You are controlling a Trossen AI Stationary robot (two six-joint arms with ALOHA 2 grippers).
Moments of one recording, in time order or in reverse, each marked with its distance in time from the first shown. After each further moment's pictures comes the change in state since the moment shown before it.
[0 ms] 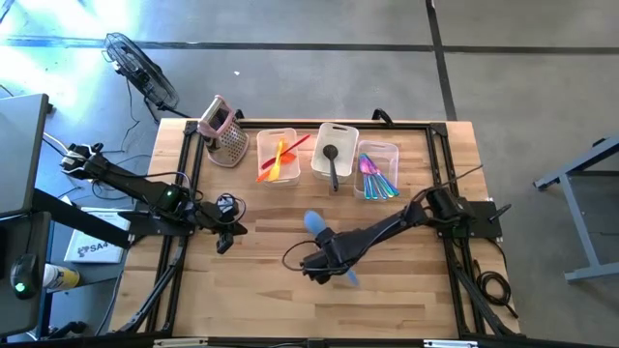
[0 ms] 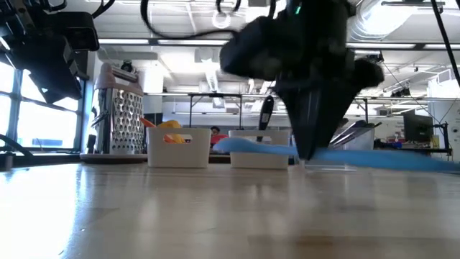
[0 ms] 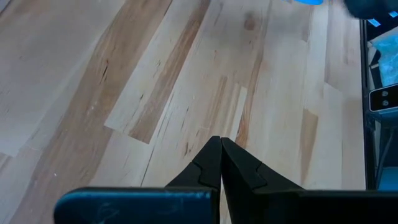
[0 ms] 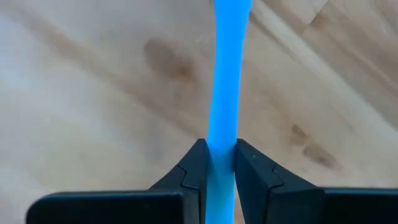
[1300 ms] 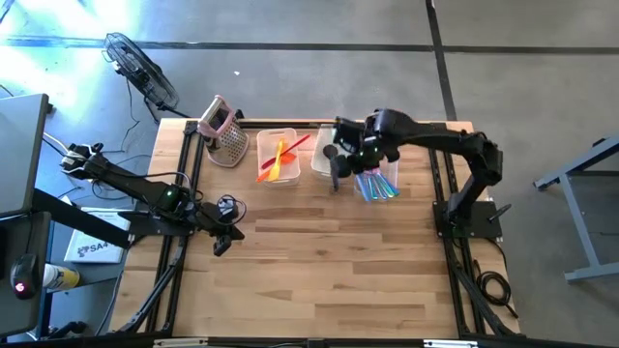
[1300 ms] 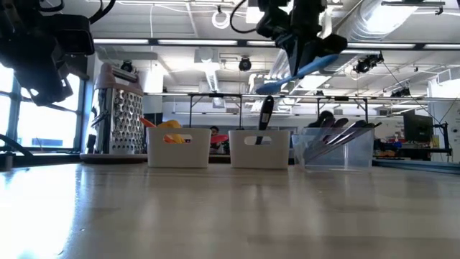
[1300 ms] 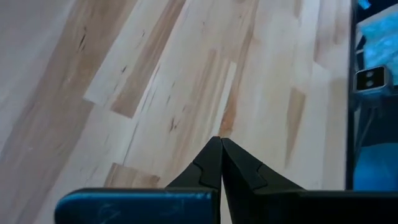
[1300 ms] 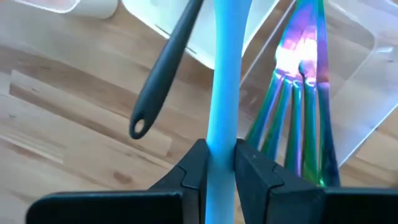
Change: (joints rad) left arm 0.000 0.000 0.000 -0.025 0.100 -0.043; right arm -0.665 -0.443 0.004 -0.241 -0.162 -0.372
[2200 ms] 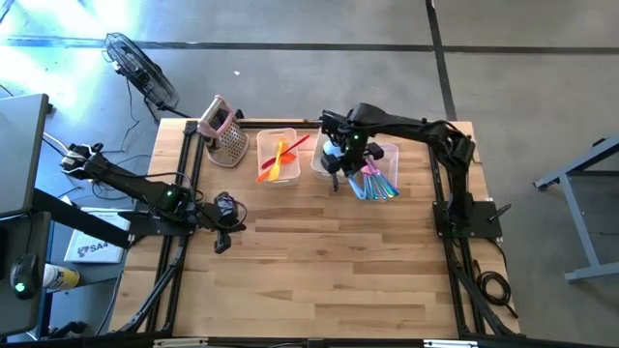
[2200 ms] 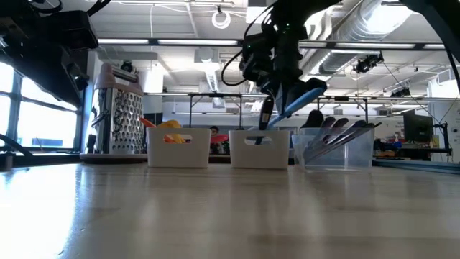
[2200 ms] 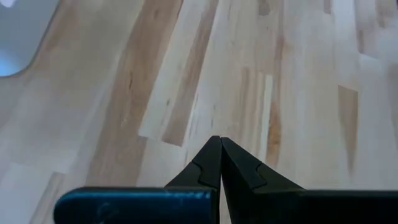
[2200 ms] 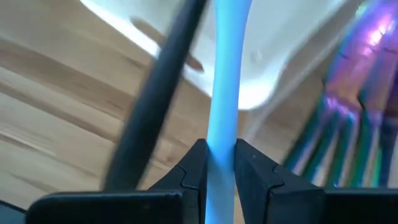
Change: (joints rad) left arm 0.000 0.000 0.000 -0.027 -0.154 0.237; right arm -0.165 0.245 0.001 0.068 -0.270 -0.205
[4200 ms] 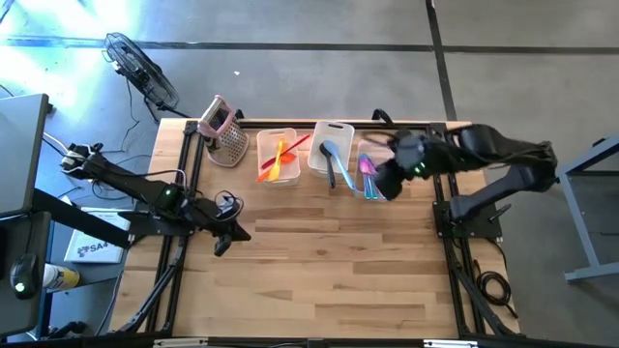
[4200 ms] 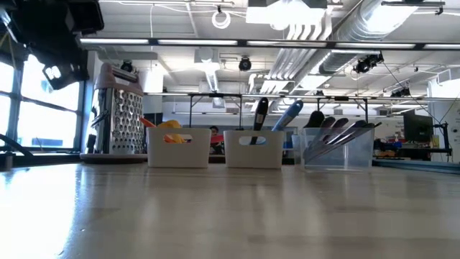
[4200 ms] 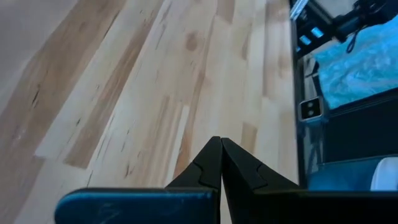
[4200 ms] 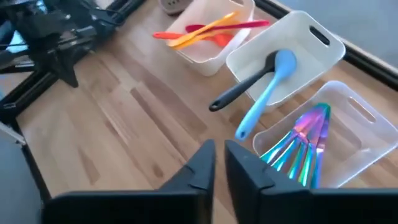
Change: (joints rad) left arm 0.000 0.000 0.034 0.168 0.161 -0.204; right arm 0.540 -0.649 0.002 0.003 0.604 0.097
